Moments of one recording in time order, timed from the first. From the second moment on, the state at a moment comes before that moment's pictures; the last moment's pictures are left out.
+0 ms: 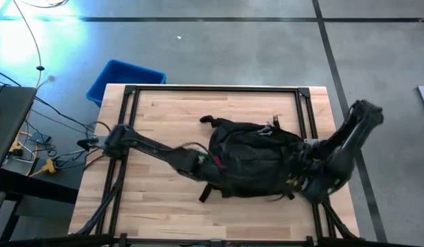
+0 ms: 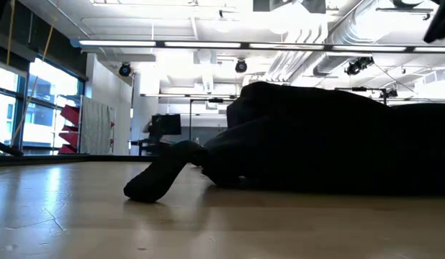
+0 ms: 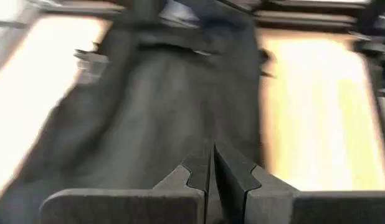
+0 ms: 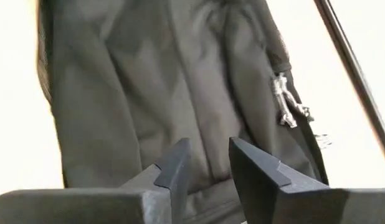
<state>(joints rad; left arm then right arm) -0.34 2.02 1.96 -0.76 -0.52 -0.32 0.91 1.18 1.04 -1.39 0.67 1.09</state>
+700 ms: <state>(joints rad) -0.19 1.34 1.54 -1.03 -0.72 -0.57 0.77 0.42 0.39 -0.54 0.59 0.82</state>
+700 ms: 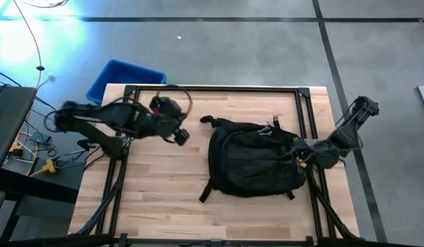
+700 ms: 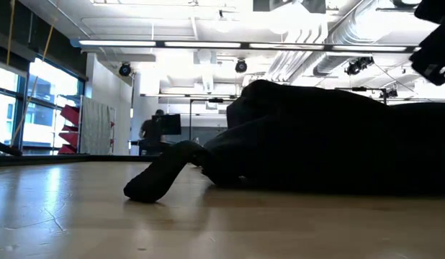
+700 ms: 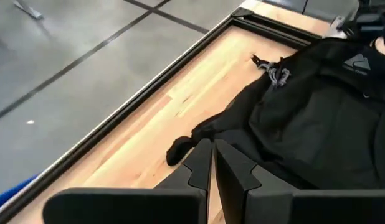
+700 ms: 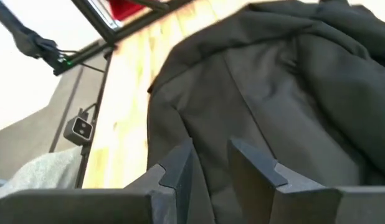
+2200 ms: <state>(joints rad) 0.02 0.07 0.01 0.01 -0.01 -0.36 0.07 0.41 0.01 0.25 0.06 0.26</state>
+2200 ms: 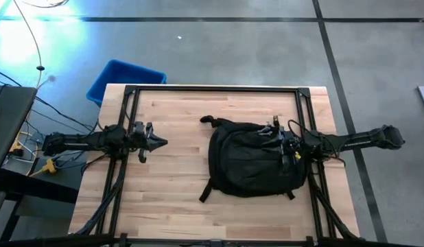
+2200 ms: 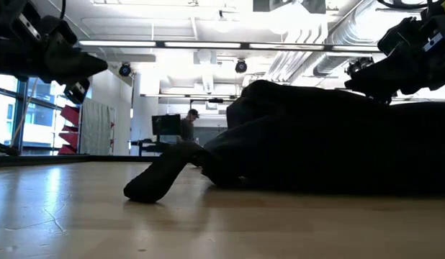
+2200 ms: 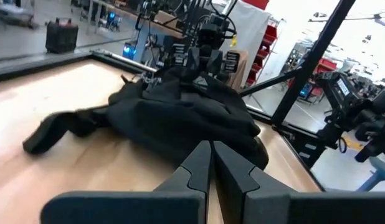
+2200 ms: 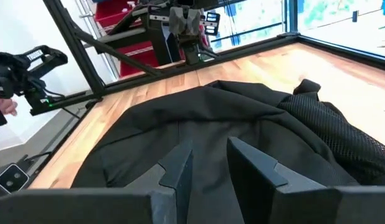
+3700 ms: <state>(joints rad) 0.03 0.04 0.01 0.01 -0.01 -0.36 0.10 0.01 0.01 0.02 0.05 0.26</state>
